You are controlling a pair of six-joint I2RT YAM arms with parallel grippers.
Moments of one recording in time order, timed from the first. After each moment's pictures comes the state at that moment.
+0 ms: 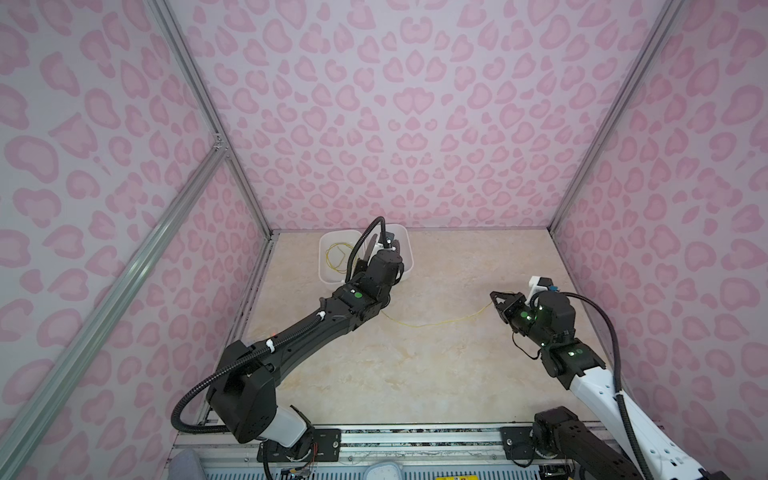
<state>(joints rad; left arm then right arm) -0.71 1.50 1.19 -0.21 -0.75 -0.01 0.24 0.83 0.65 -0.15 -0.14 1.07</state>
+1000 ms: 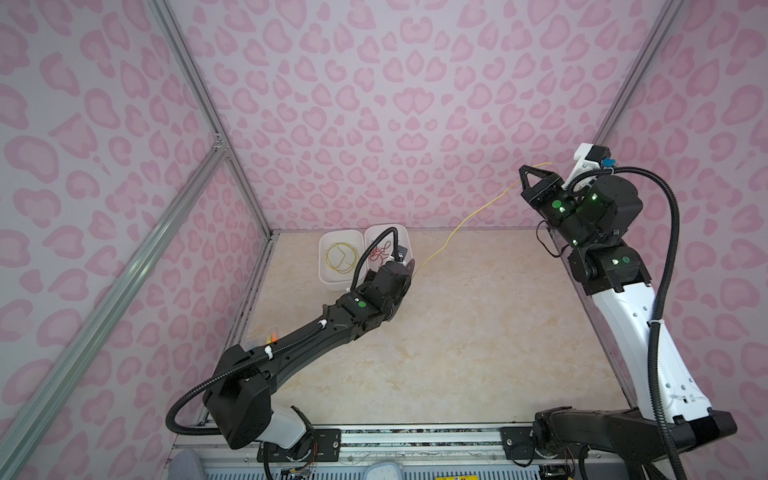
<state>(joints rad) -0.79 1.44 1.11 -0.28 -0.59 0.01 0.17 1.36 1.71 -0.26 -0.14 0.80</state>
